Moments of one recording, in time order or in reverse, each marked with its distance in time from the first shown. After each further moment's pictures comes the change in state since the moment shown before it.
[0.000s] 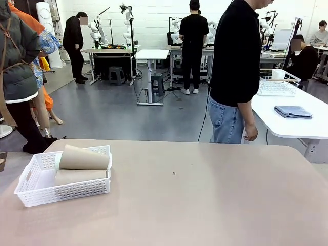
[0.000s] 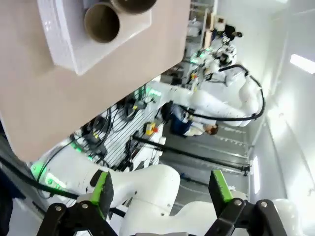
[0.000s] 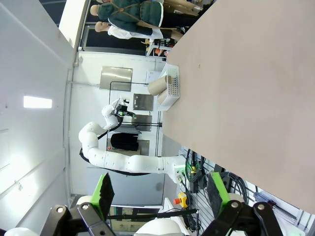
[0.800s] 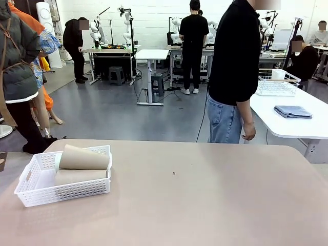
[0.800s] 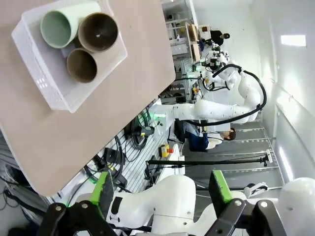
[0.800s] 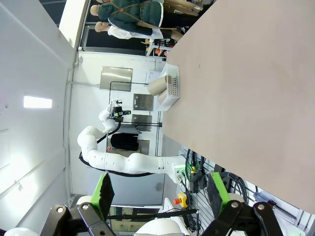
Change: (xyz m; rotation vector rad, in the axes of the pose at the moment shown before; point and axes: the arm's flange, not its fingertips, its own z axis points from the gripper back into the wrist) left arm -0.025 -0.024 0.026 0.004 -0.138 -0.307; right arm 0.000 0.000 0.000 0.000 0.000 0.000
